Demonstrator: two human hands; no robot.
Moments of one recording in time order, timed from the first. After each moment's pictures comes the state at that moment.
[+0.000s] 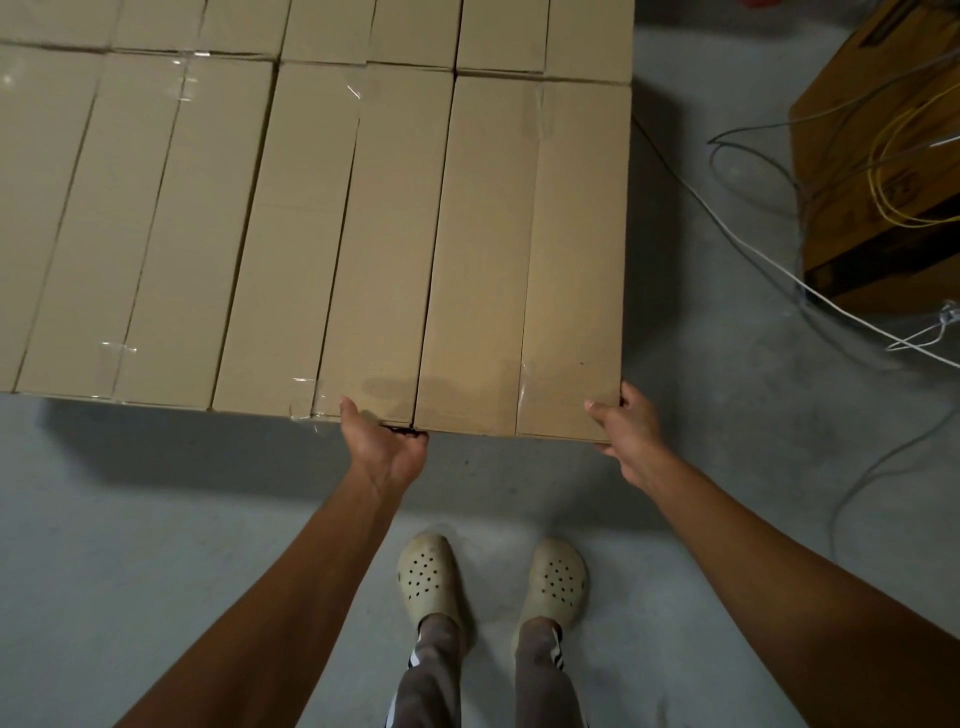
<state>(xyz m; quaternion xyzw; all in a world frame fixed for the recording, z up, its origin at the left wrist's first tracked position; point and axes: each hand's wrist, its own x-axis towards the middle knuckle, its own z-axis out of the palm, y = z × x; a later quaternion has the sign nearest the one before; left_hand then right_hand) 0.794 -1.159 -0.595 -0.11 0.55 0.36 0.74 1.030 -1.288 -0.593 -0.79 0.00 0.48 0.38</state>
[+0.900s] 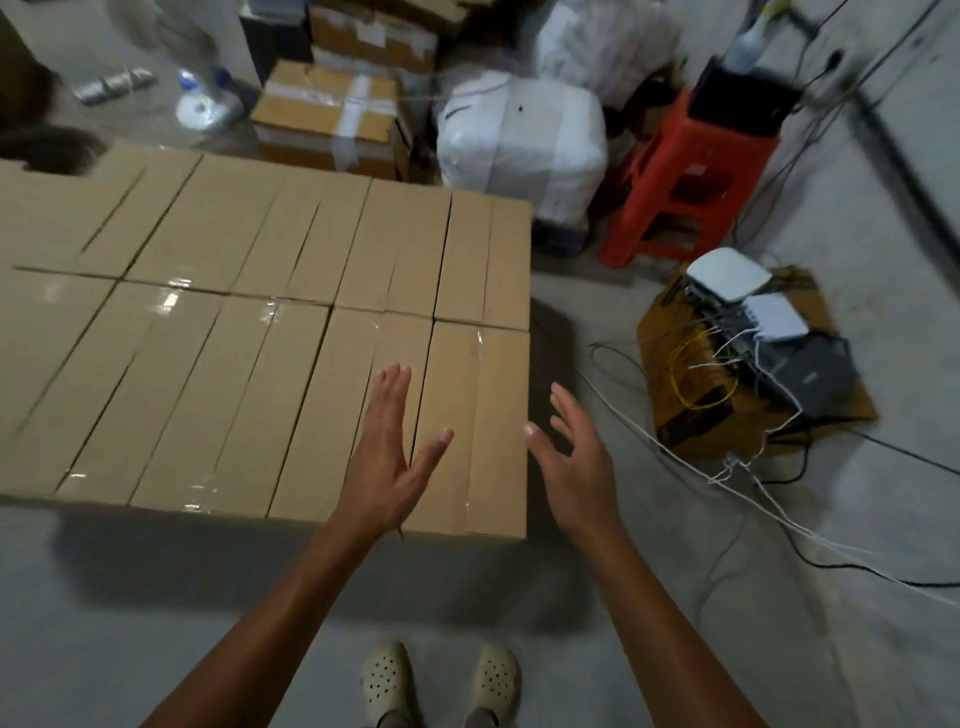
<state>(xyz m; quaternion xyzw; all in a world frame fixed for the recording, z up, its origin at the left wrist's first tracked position) 0.803 -1.166 -0.194 0.78 0.41 0.25 0.40 0.970 -1.280 -0.147 -0.79 -0.28 0.28 0.45</state>
